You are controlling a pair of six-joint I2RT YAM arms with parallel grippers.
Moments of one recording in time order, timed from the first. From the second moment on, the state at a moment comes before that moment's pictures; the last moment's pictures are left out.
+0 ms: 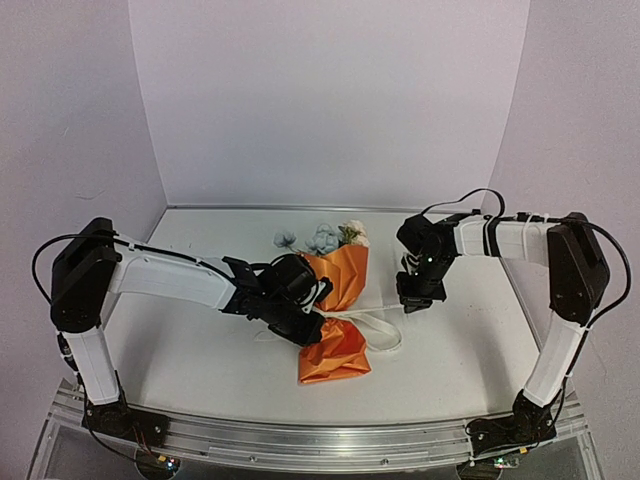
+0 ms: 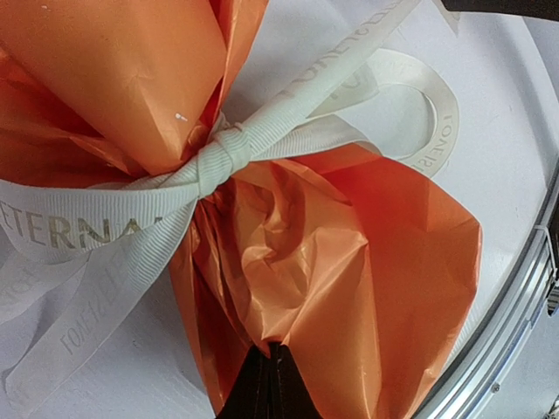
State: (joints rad) left arm -1.05 1.84 1.19 -0.34 0.13 -0.50; right arm 0.56 1.83 1.29 -0.86 -0.06 0.53
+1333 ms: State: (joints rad) left arm -0.70 1.84 1.10 -0.38 0.18 -0.60; right arm 0.68 1.73 1.10 -0.81 -0.11 0.54
